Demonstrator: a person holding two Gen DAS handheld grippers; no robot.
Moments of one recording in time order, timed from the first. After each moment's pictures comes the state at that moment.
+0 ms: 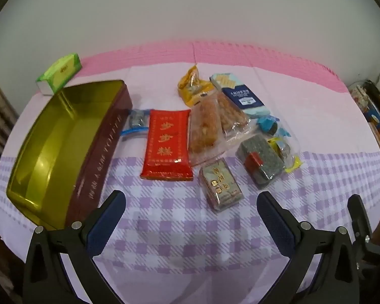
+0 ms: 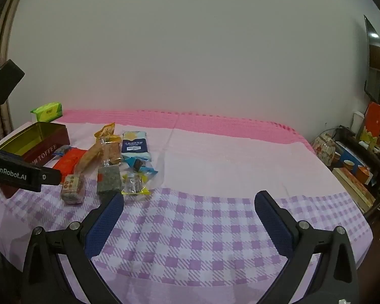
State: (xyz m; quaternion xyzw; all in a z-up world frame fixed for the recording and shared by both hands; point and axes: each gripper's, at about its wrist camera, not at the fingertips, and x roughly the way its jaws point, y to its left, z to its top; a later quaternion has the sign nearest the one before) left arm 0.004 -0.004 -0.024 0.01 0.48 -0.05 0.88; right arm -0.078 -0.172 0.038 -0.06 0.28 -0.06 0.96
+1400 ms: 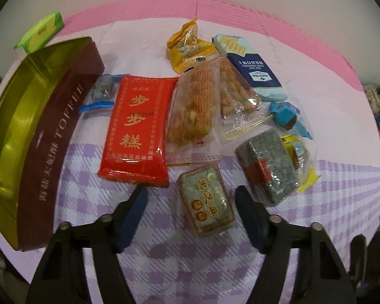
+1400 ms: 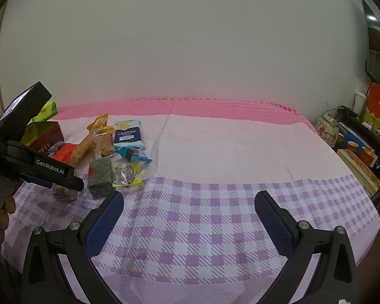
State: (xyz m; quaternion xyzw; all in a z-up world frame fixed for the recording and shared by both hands) left arm 0.082 -0.034 -0.065 -0.02 0.58 -0.04 0.81; right arm -0.079 -0.198 0.028 -0.02 0.31 -0.06 0.95
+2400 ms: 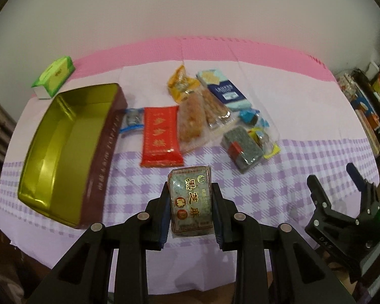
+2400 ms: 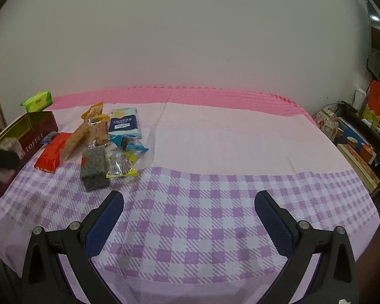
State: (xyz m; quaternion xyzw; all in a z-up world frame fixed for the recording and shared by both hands) left arm 0.001 -0.013 0.022 0.03 0.51 -0.08 0.86; right arm -0.067 -0.199 0.018 -0.03 0.34 -0.07 0.94
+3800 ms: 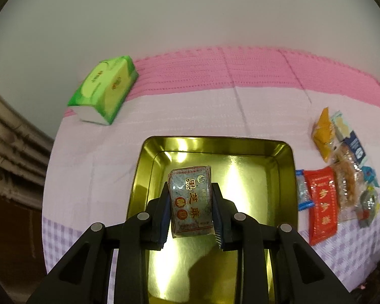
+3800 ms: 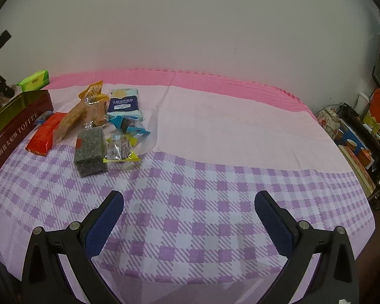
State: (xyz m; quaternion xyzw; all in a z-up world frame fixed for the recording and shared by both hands) left arm 0.173 0.171 0.006 0.08 0.54 0.00 0.84; right arm -0.054 -0.190 0.005 -0.06 0.38 -0.08 0.92
